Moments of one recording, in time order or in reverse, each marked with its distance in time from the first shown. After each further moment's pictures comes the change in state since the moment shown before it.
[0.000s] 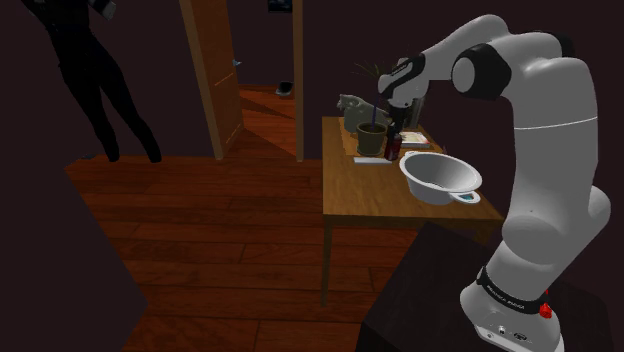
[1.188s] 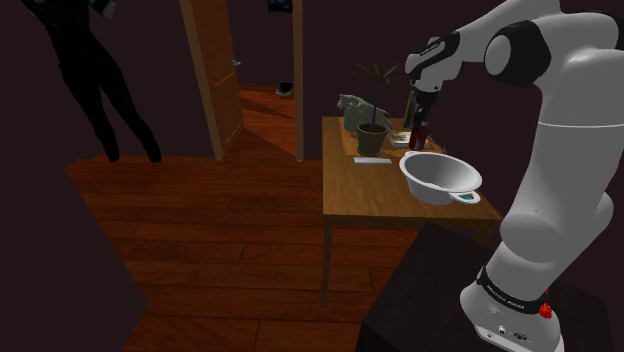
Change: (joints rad) arm -0.044 -0.189 -0.069 -0.089 -0.070 -0.090 -0.089
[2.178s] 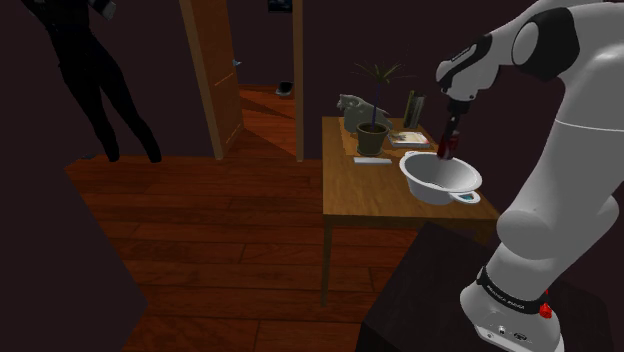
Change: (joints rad) arm -0.086 -0.115 -0.080 -0.200 -0.041 0.092 -0.167
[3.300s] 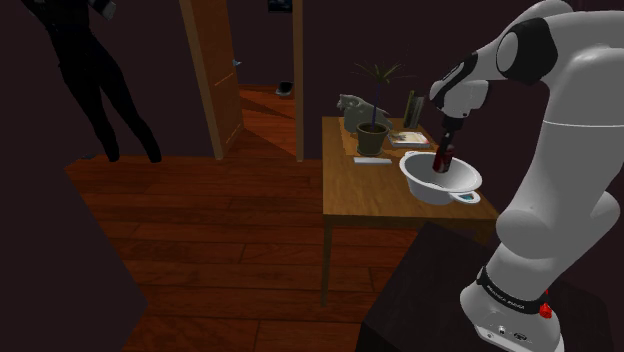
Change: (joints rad) arm -0.016 0.089 0.017 -0.072 0.065 0.147 -0.043
